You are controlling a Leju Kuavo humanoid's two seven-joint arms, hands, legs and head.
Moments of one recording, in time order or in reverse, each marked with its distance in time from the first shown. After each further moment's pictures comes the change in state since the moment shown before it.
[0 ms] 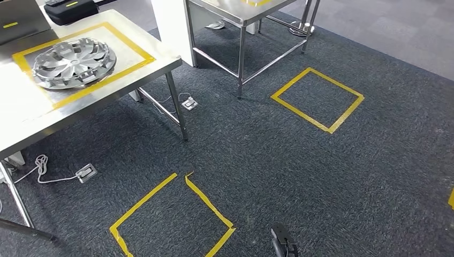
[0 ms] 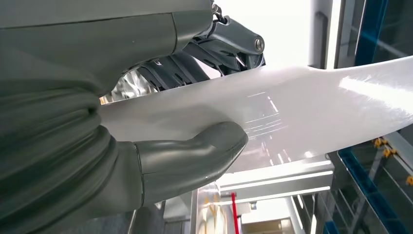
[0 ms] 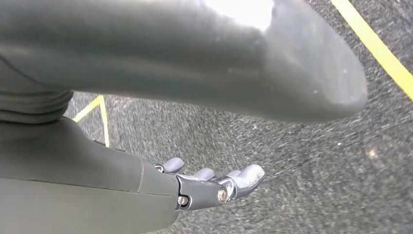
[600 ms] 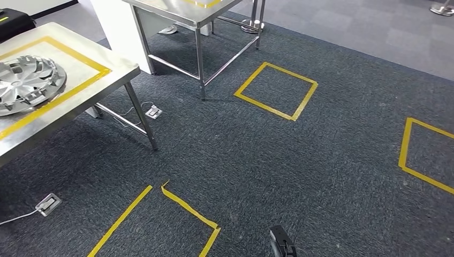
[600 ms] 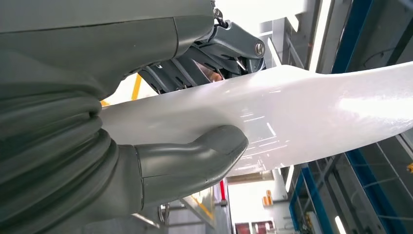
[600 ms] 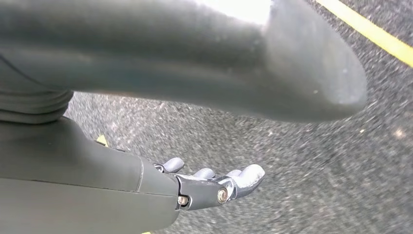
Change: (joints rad) left arm -0.023 -0.021 -0.001 0.012 -0.002 -0.017 0.001; right arm 0.000 -0.002 0.000 0.000 -0.006 -0.002 0.001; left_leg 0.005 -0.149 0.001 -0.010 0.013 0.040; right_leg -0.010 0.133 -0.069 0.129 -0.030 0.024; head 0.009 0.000
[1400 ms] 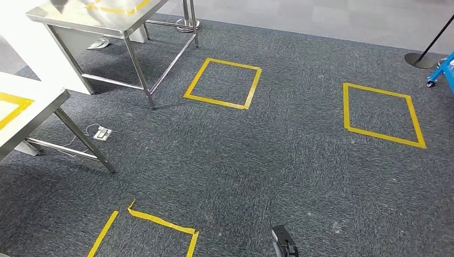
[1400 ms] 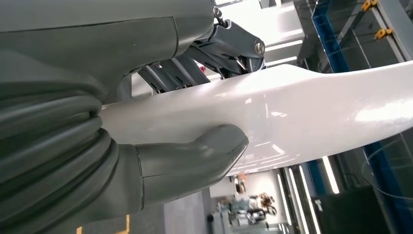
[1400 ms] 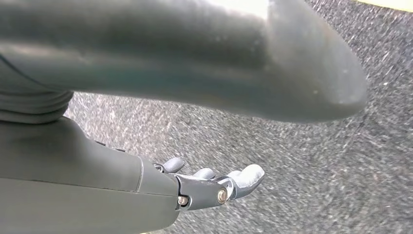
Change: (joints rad) left arm 0.014 -0.017 0.003 -0.015 0.004 -0.017 0.000; right arm 0.000 -0.003 0.000 0.000 -0.003 0.002 -0.010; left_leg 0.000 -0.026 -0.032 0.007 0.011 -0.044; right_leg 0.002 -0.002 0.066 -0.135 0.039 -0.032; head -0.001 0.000
